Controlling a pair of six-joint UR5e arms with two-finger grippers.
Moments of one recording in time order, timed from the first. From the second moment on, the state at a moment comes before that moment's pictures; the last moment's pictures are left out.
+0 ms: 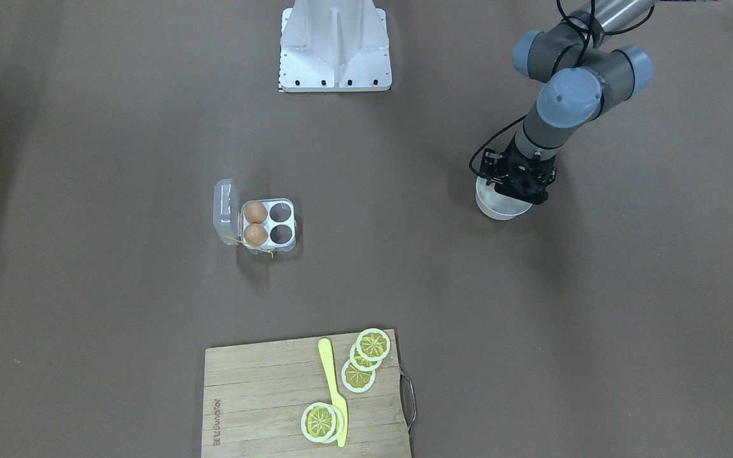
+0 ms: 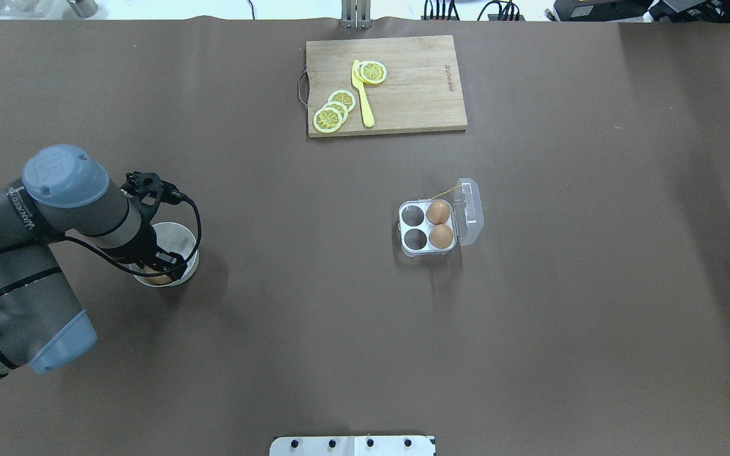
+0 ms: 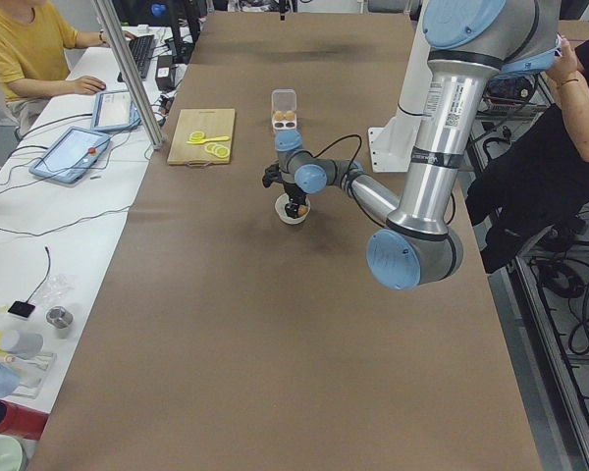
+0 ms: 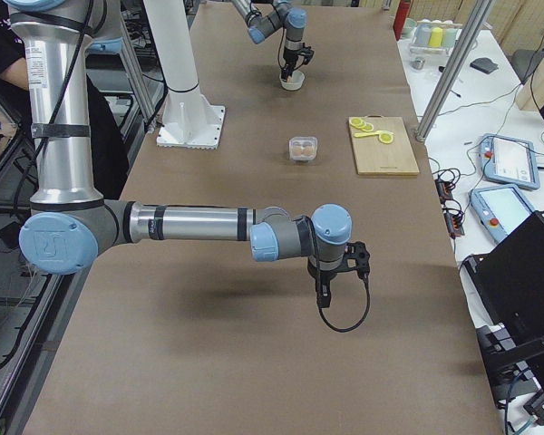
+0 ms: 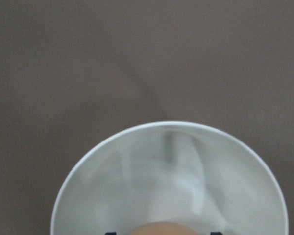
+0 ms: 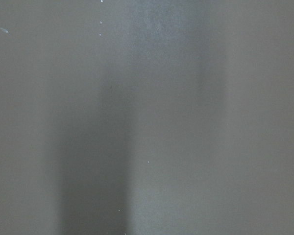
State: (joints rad) left arm -0.66 -1.82 -1.77 -1.74 -2.09 -0.69; right arm 1.47 -1.56 1.56 -1.41 2.33 0.11
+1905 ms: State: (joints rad) left arm -0.77 -2.18 -1.62 -2.05 -2.09 -1.02; right arm 1.47 -1.55 1.56 -1.41 2.34 0.10
